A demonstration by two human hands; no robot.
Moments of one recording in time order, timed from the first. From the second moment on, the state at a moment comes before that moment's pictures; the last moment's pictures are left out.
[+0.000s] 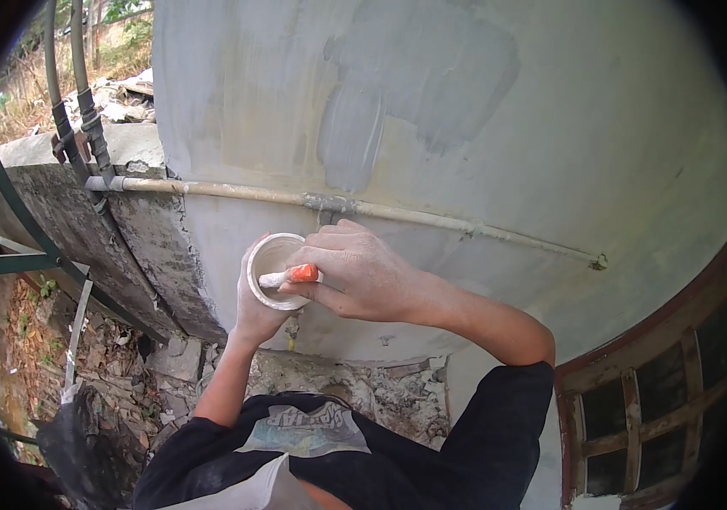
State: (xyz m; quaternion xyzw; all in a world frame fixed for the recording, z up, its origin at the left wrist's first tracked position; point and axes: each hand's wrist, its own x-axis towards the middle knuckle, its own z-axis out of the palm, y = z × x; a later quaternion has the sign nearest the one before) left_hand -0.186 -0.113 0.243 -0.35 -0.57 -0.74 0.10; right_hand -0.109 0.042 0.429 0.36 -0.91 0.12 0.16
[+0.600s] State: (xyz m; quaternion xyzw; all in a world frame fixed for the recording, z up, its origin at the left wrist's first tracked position) left_hand -0.232 -0.080 0.314 -0.34 -0.66 -0.66 0.08; right_hand -0.160 0.118 0.526 0.23 -0.88 0.12 0.40
